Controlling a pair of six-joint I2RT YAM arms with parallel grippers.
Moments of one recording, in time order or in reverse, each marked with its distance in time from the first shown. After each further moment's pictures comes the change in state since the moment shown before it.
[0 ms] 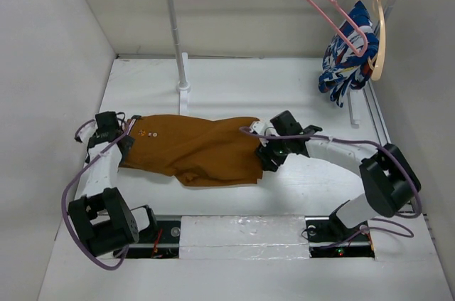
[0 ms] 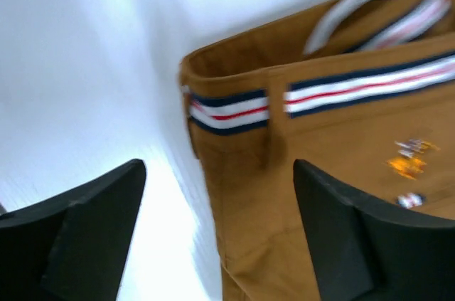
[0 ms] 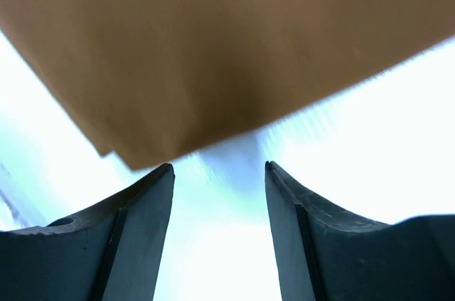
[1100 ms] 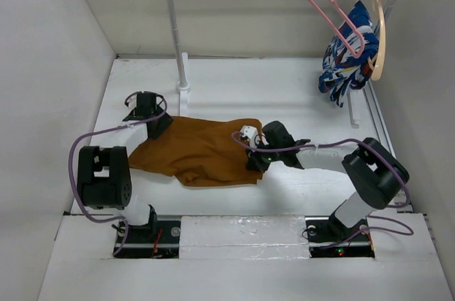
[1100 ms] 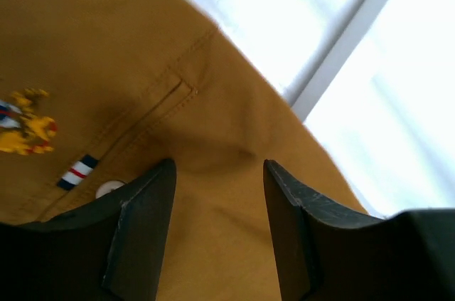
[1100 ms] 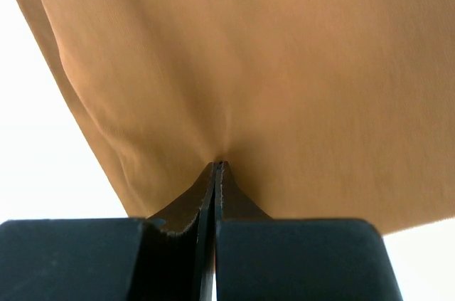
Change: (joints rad) left arm -0.341 0.342 0.106 0.451 0.259 0.011; right arm 0.084 0.084 -0.139 0.465 -0.109 0.163
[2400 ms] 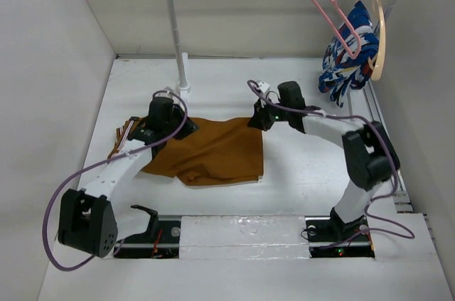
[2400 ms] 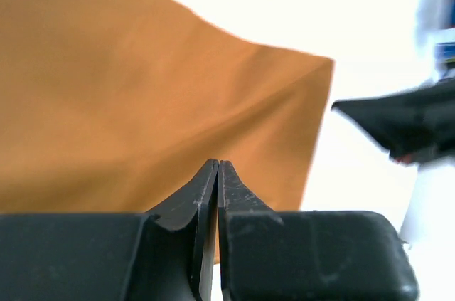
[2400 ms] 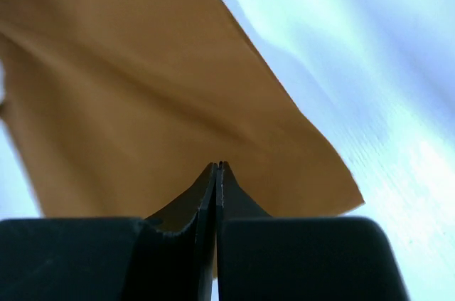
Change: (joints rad) left arm -0.279 -0.382 -0.118 -0.064 0.219 0.018; right arm -0.290 0.233 0.386 -0.023 -0.230 0.024
